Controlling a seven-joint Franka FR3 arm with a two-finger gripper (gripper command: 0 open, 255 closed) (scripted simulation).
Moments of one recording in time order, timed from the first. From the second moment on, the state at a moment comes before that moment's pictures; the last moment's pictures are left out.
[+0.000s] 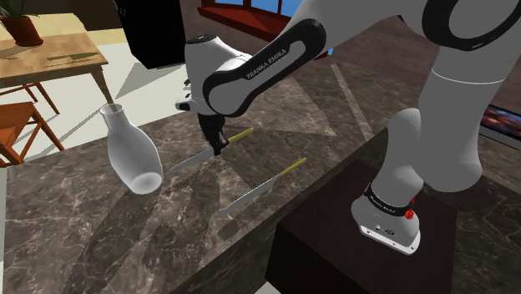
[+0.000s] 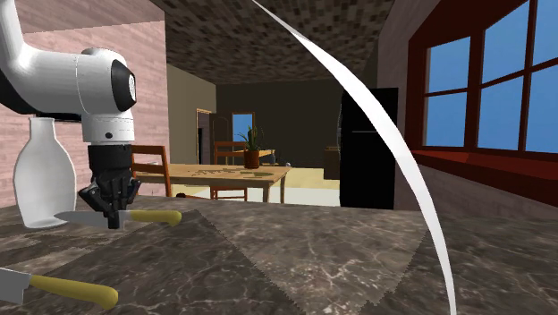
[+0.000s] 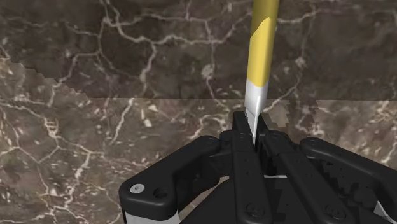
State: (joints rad) arm 0.68 0.19 -0.19 -2.08 0.03 2.25 -0.91
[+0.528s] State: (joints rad) arm 0.68 0.19 -0.19 -2.08 0.03 2.25 -0.91
